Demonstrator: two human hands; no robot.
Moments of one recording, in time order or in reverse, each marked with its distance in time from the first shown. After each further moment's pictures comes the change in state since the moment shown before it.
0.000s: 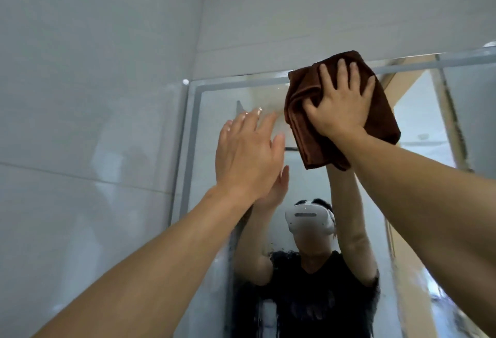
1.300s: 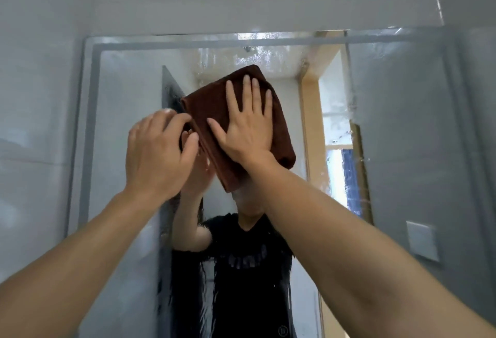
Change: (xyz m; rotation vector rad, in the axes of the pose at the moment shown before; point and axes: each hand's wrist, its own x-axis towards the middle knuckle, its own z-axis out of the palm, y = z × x) left_hand -0.050 0.025 0.014 -0.061 0.005 -0.012; right_hand -0.114 0.018 -0.007 -0.011 -0.073 -0.139
